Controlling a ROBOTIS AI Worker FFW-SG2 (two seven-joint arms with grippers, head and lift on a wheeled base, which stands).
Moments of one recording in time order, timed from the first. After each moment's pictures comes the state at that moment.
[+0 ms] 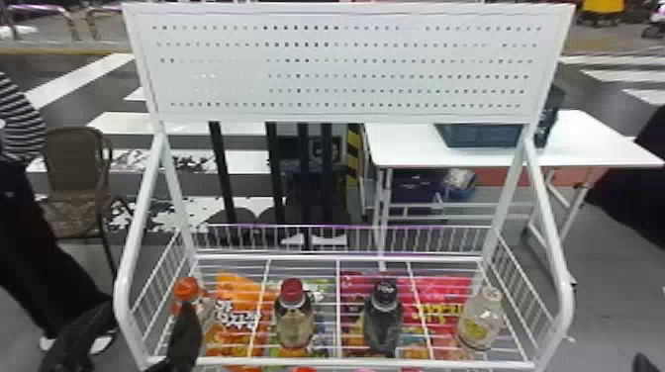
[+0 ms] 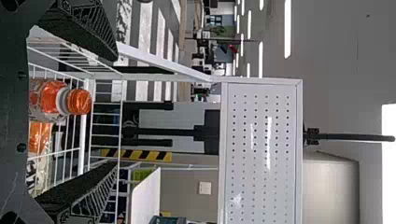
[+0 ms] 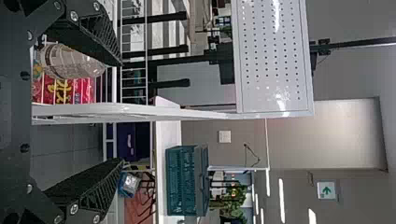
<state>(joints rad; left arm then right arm) 0.70 0.27 -0.04 -2.36 0.18 0.04 0.27 0.91 -0.28 -0.40 -2.29 -0.52 -0.07 0.21</state>
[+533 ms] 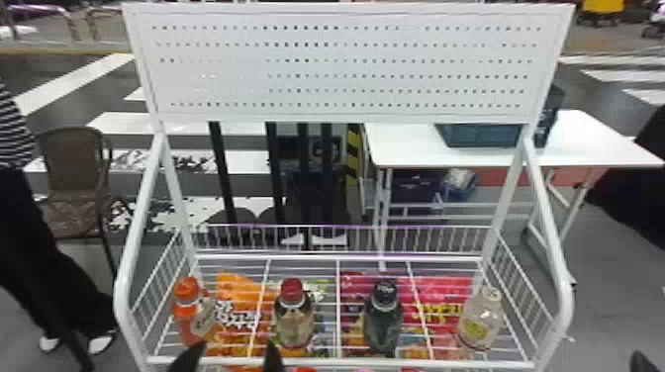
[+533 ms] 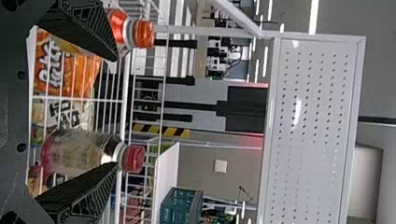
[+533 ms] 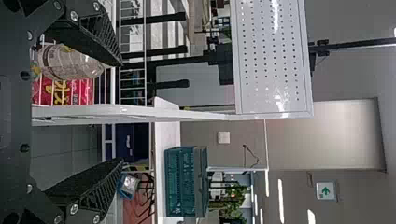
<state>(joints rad) 0.52 0.27 -0.33 -1.98 0.13 -0.16 0.36 0.90 -0.28 -0.39 -2.29 -0.51 -0.07 0.21</state>
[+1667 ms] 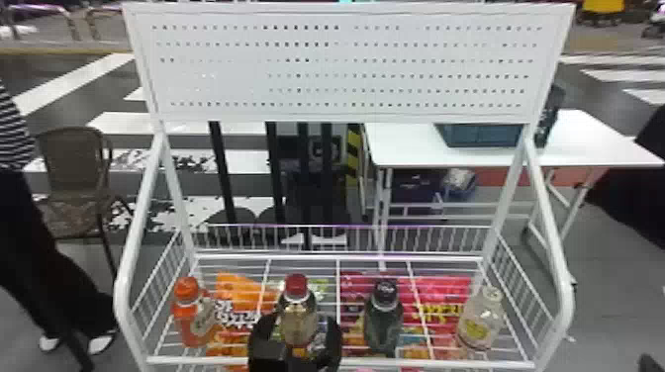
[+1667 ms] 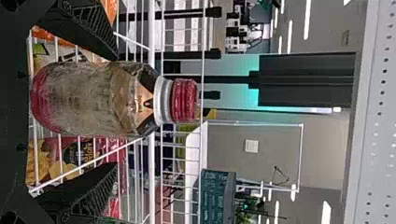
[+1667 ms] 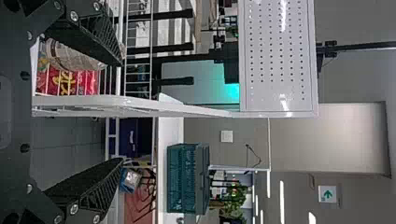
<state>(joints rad) 0.04 0.18 -0.56 -1.44 0.22 -0.15 0.41 0.91 -0.30 -0.42 -2.28 -0.51 -0.06 0.21</state>
